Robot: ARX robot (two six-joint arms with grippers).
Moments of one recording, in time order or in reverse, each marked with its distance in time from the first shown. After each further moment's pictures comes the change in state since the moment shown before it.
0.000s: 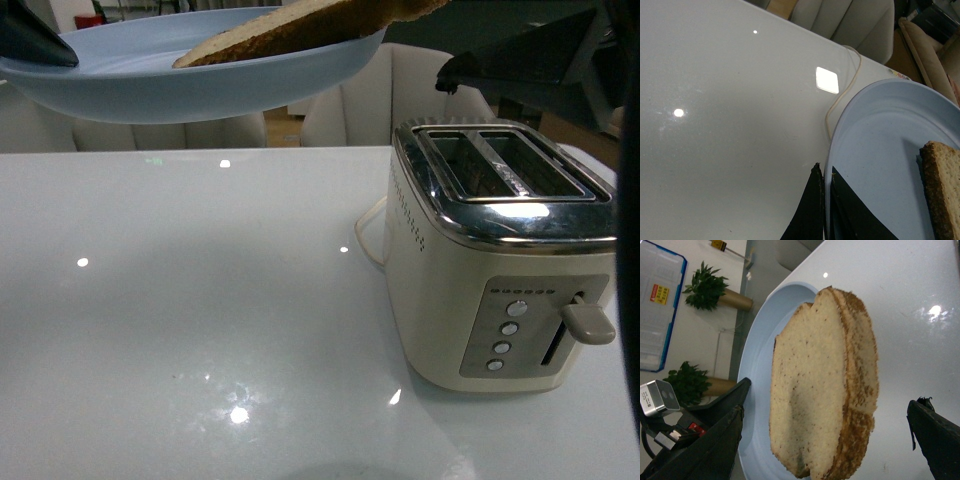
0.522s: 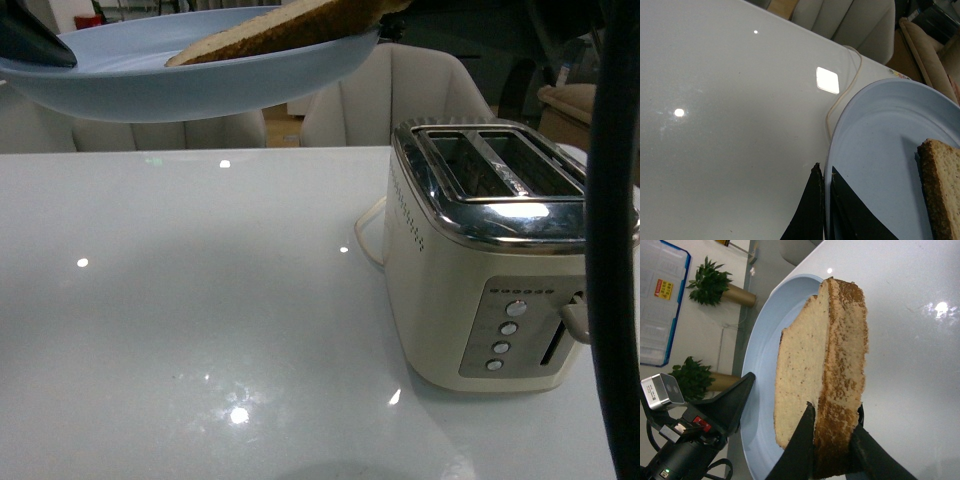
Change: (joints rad) left arm 0.000 0.000 0.000 0.000 0.000 0.000; right arm 0.011 0.008 0.000 0.014 -0.022 0.002
